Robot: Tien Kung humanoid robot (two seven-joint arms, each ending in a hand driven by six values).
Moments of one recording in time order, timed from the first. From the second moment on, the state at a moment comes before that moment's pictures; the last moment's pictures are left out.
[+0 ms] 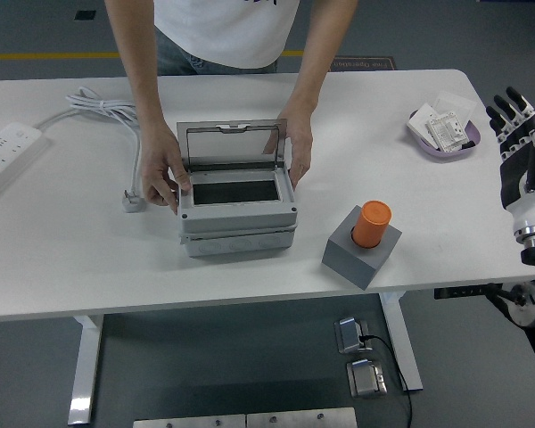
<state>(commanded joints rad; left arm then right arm) -0.11 0.26 -0.23 -0.18 0.30 0.00 0.08 0.08 -0.35 1.34 1.42 -0.83 -0.27 0.47</state>
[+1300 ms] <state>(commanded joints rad) -0.11 0.25 -0.17 -0.18 0.24 0.00 0.07 0.13 -0.32 1.00 1.33 -0.93 -0.30 0.44</state>
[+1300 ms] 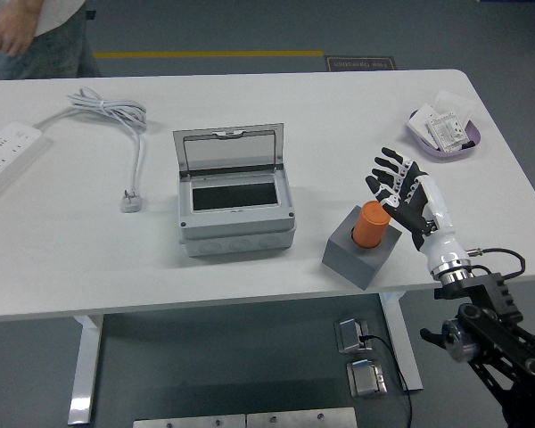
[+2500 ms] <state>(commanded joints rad) -0.11 0.25 -0.14 -0.18 0.21 0.00 0.07 0.11 -0.34 1.07 1.33 -0.98 -0.29 0.42</state>
